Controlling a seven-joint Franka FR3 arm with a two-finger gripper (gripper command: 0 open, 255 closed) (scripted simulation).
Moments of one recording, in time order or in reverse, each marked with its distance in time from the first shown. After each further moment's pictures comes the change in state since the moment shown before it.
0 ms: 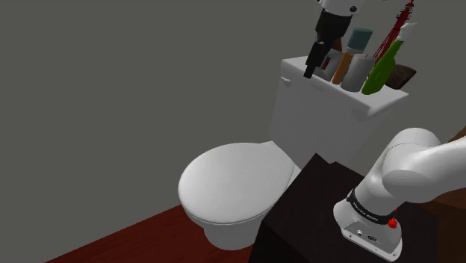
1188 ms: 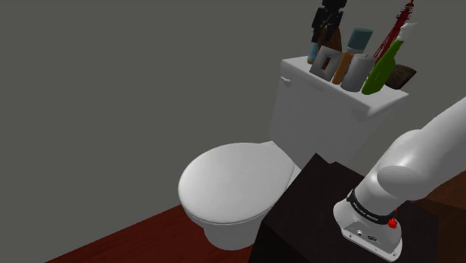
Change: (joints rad) arm -0.120 0.542 -0.356 0.603 0.088 -0.234 -0.194
